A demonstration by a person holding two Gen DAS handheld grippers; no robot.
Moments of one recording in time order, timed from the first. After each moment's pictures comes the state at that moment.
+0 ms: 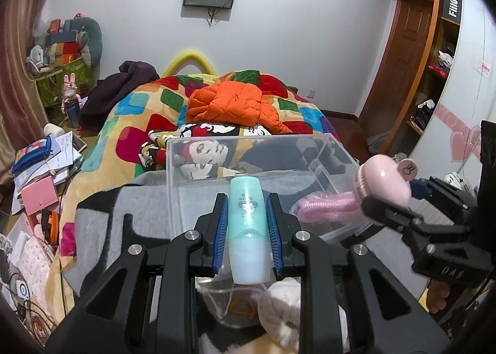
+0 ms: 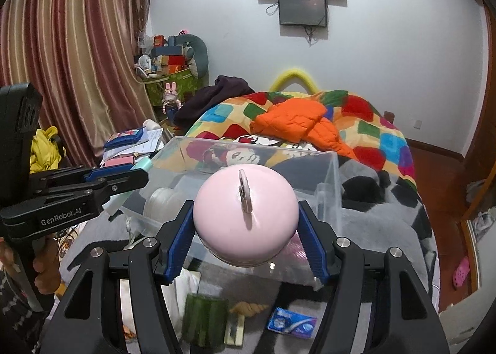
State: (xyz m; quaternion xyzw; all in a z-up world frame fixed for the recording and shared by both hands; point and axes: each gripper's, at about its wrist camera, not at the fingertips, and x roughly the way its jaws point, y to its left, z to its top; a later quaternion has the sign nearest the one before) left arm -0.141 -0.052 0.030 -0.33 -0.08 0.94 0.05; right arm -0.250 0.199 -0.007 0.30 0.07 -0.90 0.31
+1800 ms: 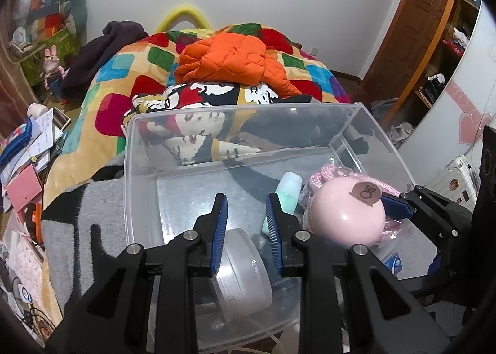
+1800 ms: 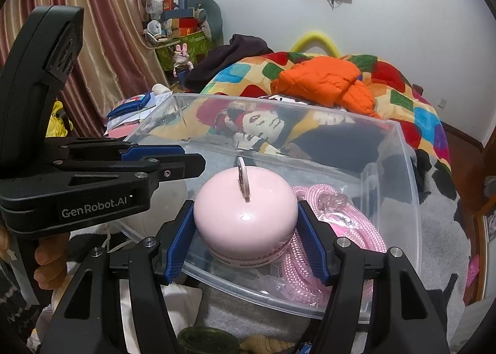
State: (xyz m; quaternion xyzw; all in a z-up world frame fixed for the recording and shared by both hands) left arm -0.219 -0.050 -0.009 -0.43 -0.08 0.90 0.06; right arm -0.297 0.153 -0.057 0.38 0.10 -0.85 0.35
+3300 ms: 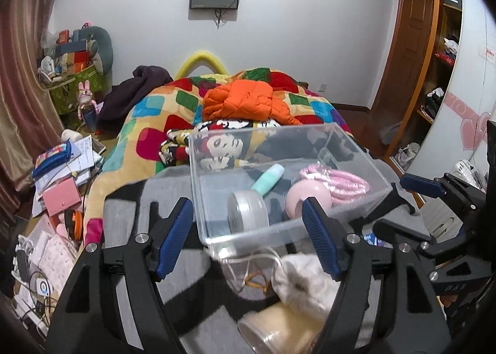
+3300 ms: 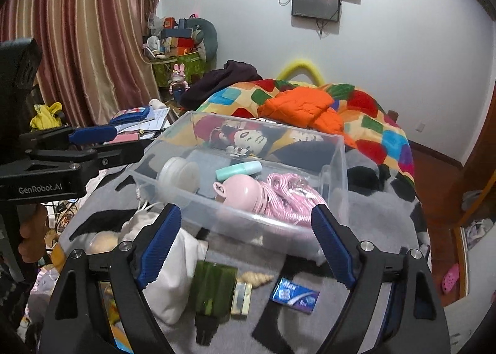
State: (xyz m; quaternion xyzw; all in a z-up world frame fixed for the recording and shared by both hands) left arm -0.105 -0.051 0.040 -0.34 -0.05 0.94 0.01; right arm -0.218 0.205 -0.010 0.31 0.12 -0.89 0.32
